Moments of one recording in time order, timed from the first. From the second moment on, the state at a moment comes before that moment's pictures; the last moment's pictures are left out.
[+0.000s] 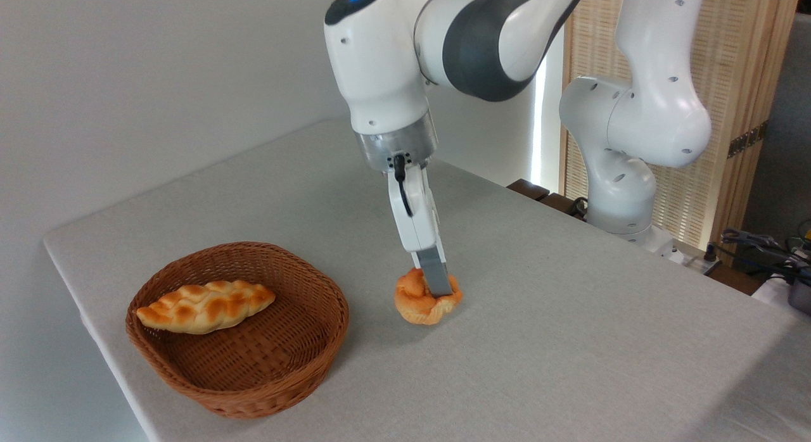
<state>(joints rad) -0.06 -0.26 0.04 -2.26 0.09 1.91 1.37</state>
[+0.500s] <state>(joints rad) -0.07 -0.09 0.03 -1.92 -0.10 1.99 1.22</state>
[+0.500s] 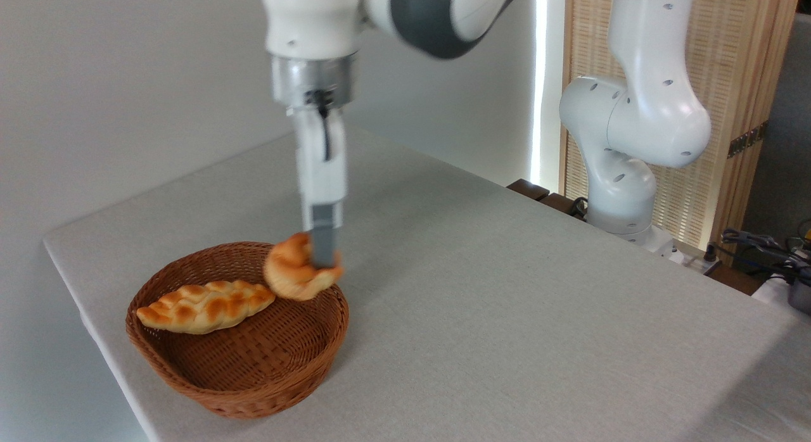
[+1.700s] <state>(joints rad) -0.10 0.07 -0.03 -1.86 -0.10 2.13 1.07</state>
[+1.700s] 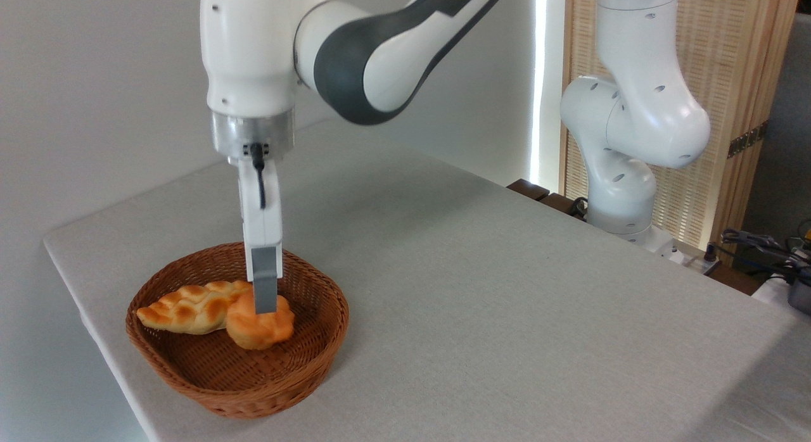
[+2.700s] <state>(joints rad) -0.02 0.01 -0.01 -1.62 -0.09 1.67 0.78</state>
